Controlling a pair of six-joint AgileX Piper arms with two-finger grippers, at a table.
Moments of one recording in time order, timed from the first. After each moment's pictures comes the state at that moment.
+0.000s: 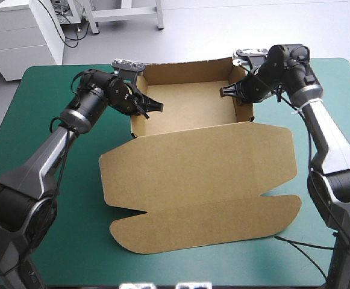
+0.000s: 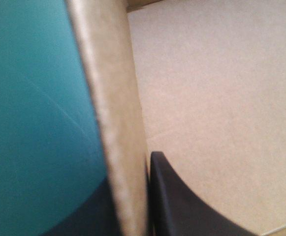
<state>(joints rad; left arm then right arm) -0.42 1.83 -1.78 0.02 0.99 -0.13 0.23 1.96 -2.05 0.18 1.25 -0.02</state>
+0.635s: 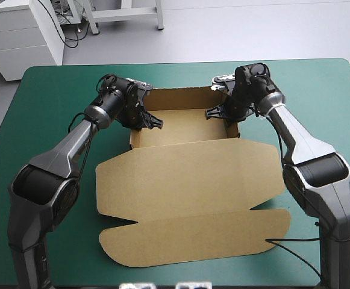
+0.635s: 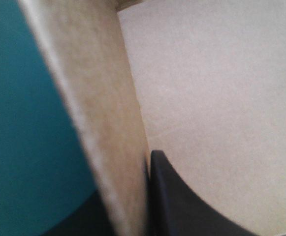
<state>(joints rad) -0.41 2.03 -1.84 0.07 1.14 -0.09 0.33 2.14 -2.05 0.06 1.25 0.03</state>
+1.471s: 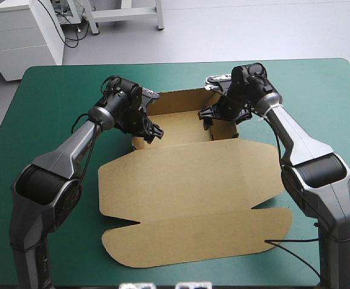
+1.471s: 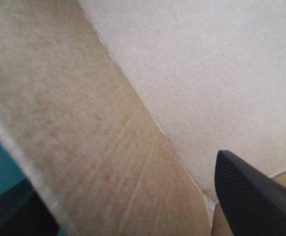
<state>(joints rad) -0.43 2.04 -1.85 0.08 1.23 0.02 0.35 2.14 -2.05 0.14 1.24 0.01</state>
